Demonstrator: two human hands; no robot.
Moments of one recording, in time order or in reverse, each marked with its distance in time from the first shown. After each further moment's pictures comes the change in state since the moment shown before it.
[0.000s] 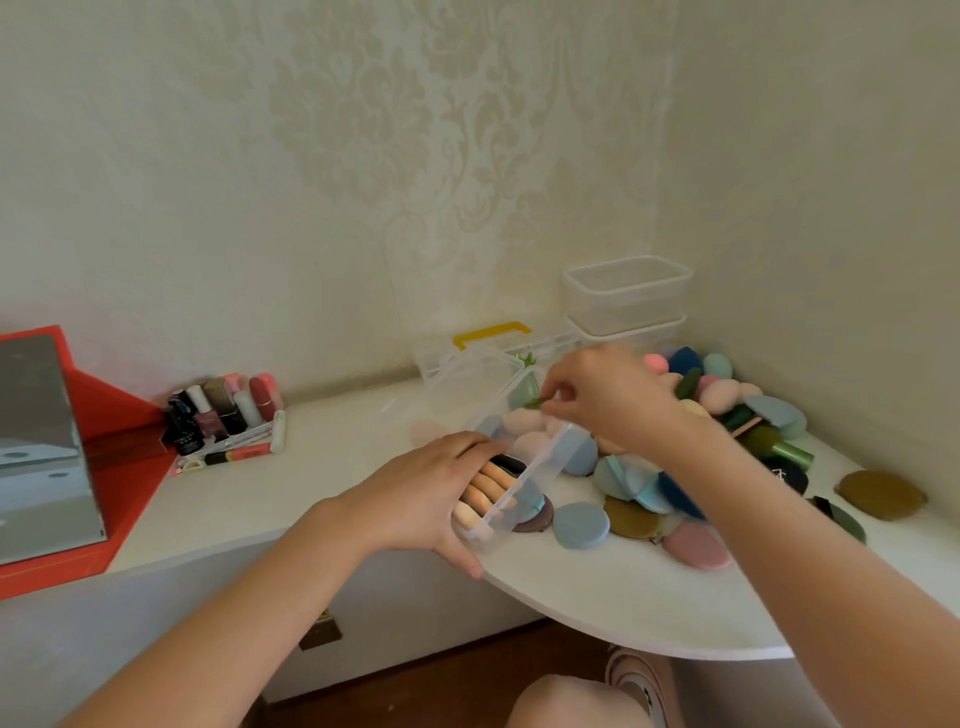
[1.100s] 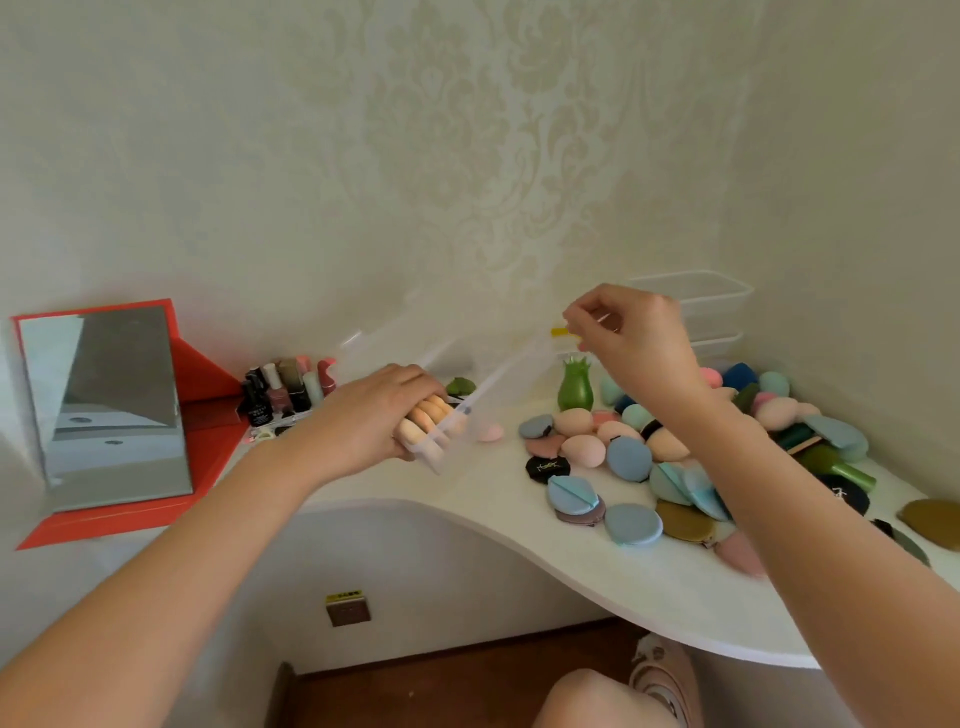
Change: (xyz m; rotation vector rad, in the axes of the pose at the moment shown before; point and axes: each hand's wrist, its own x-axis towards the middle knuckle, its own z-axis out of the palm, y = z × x) left_hand -0.058 -0.073 -0.047 0.071 0.278 -0.151; right_hand 0.020 -0.044 -0.016 0.604 0.468 0.019
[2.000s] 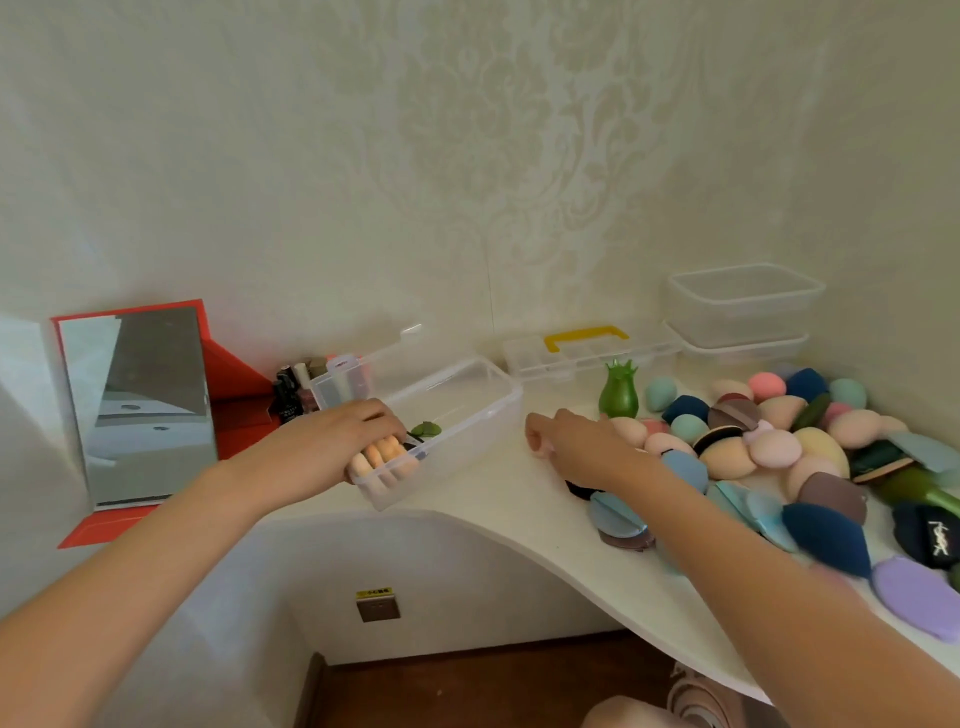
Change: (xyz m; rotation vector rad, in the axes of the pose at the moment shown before) left_hand -0.036 -0.065 0.006 0.119 -0.187 -0.059; right_hand -0.019 0.069 0.121 -0.538 -0.838 0.047
